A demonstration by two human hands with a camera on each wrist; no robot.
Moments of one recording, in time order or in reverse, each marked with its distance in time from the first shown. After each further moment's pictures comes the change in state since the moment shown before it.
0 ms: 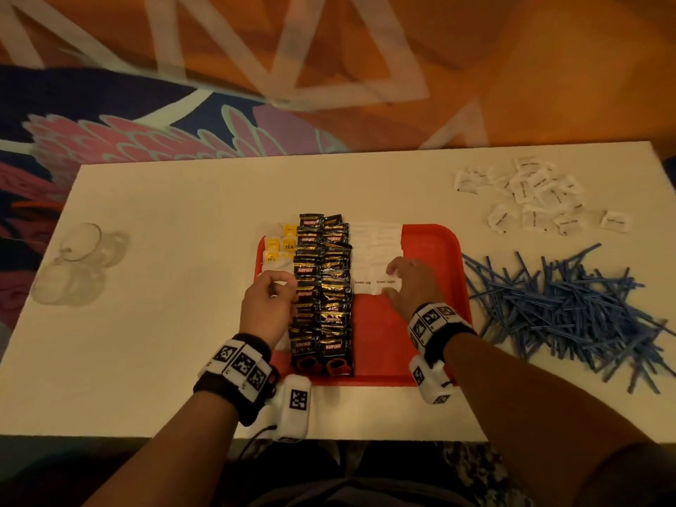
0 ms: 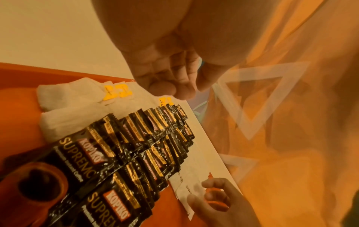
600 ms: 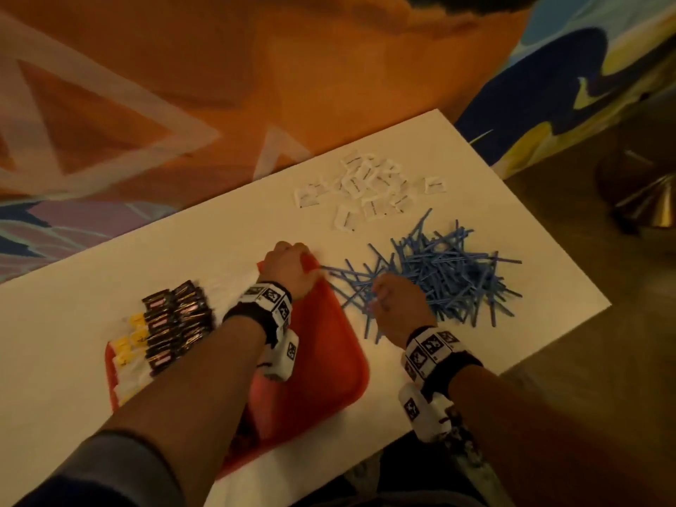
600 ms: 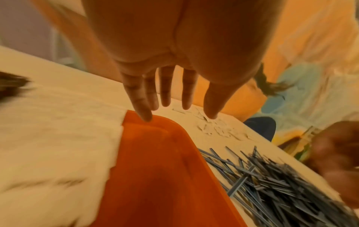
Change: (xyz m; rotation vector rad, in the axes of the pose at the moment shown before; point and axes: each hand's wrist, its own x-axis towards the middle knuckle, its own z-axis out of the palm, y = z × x) left_hand 0.052 0.094 0.264 1.053 -0.586 0.480; right_hand -0.065 0.140 -0.101 0.239 0.192 0.305
